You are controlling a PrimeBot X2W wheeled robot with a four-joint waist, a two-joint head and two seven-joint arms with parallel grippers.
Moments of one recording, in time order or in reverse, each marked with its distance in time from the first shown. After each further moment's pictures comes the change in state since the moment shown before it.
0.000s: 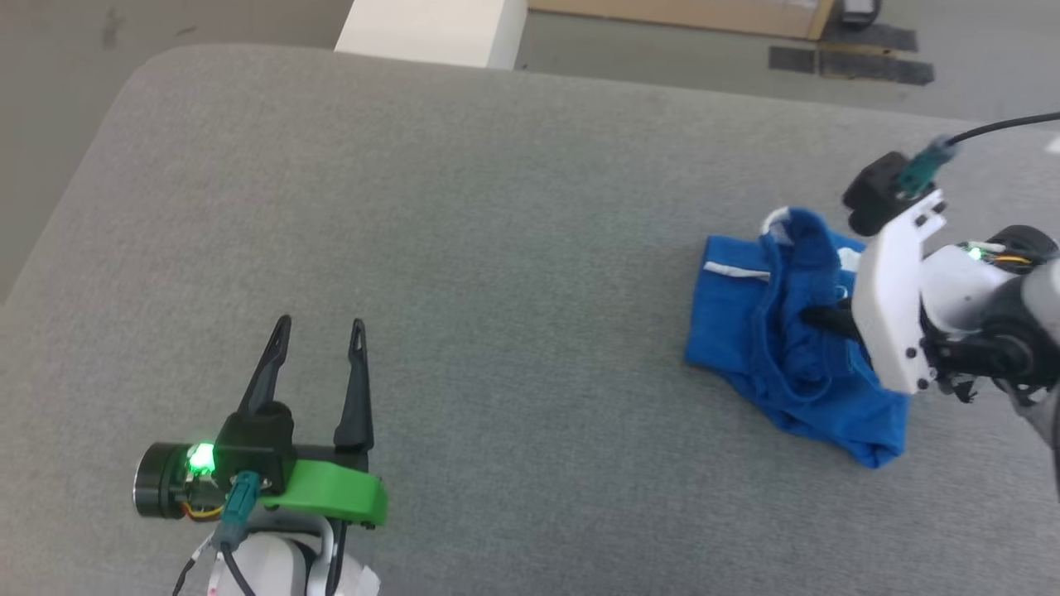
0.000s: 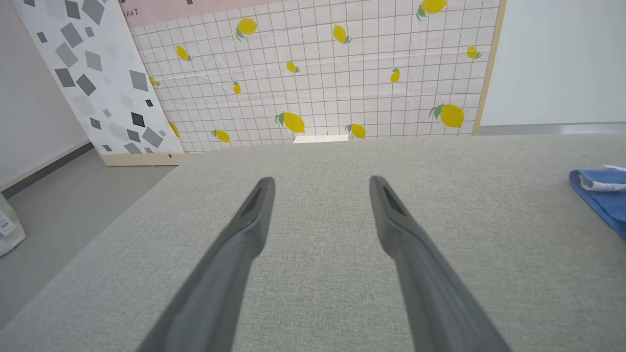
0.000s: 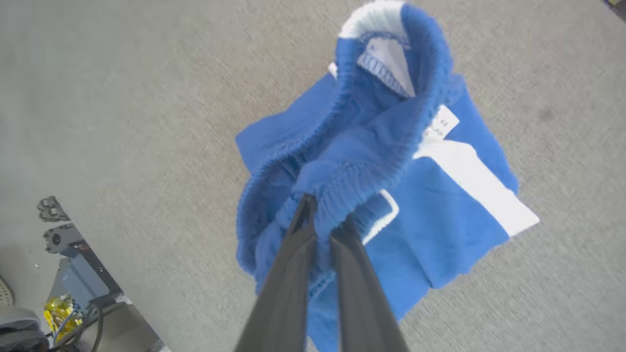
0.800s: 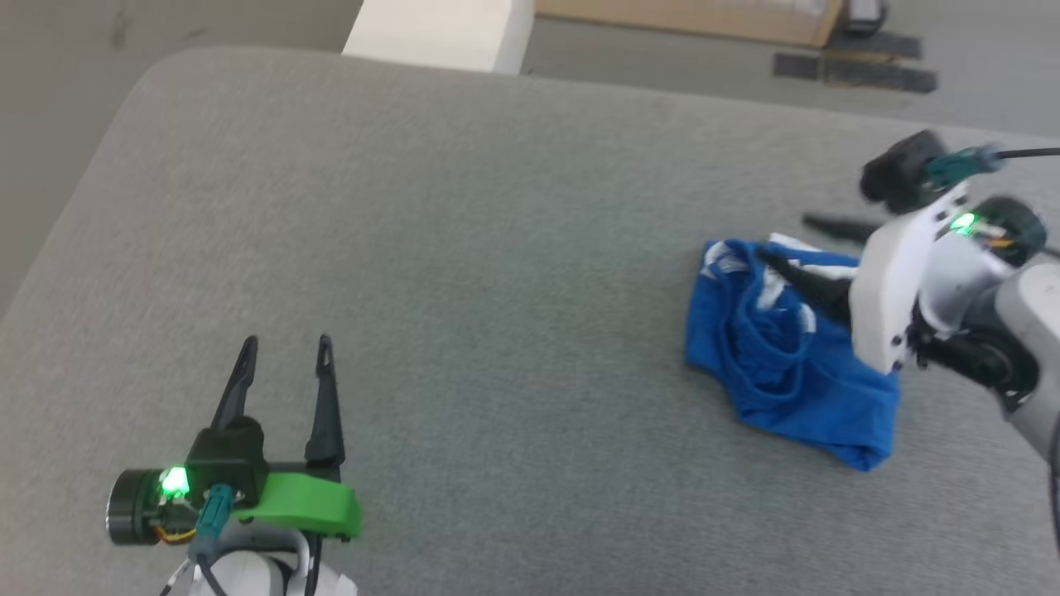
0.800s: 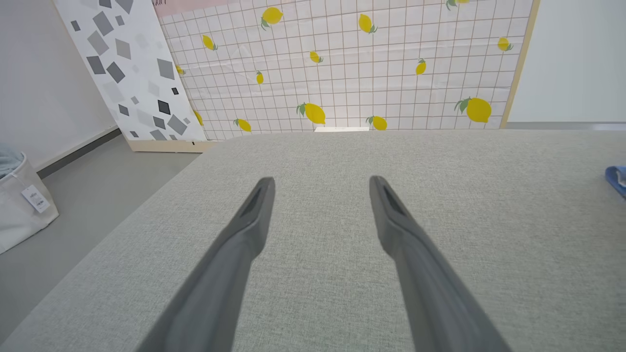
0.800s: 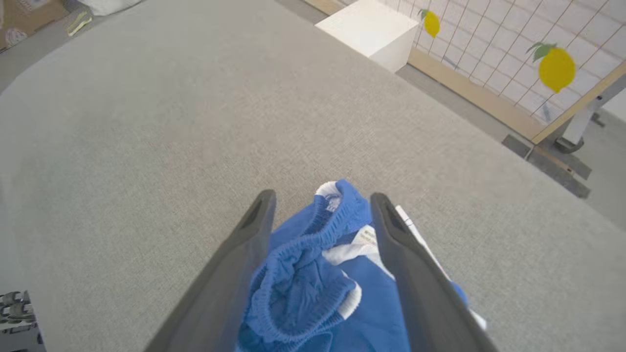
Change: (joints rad) left arm 0.018 -0.002 0.054 0.021 0.000 0.009 0.000; right arm -0.026 0.022 0.081 0.077 -0.062 0.000 -0.464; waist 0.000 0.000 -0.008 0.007
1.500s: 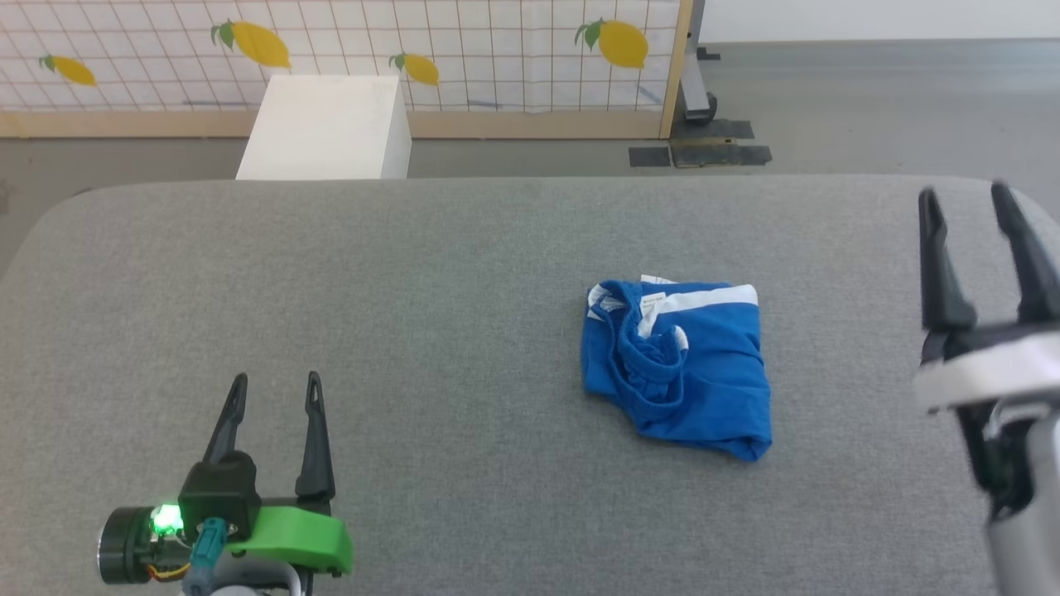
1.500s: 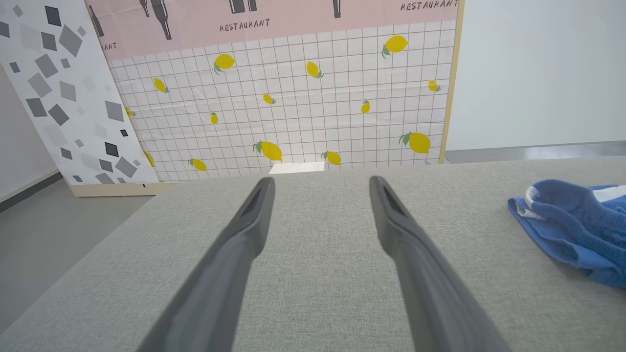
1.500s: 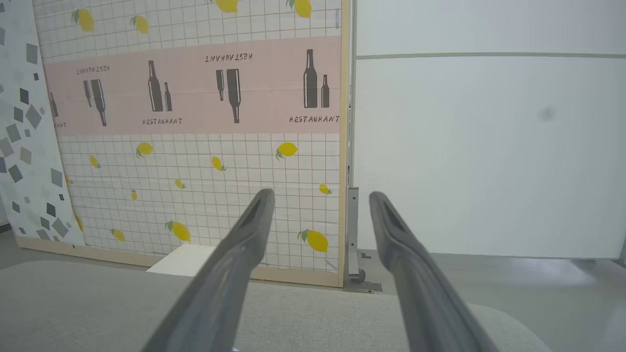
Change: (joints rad) left arm 0.072 0.008 0.018 -0.013 0.001 0.008 0.000; right arm 0.460 0.375 -0.806 -0.078 -0.600 0.000 -0.648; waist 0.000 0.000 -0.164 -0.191
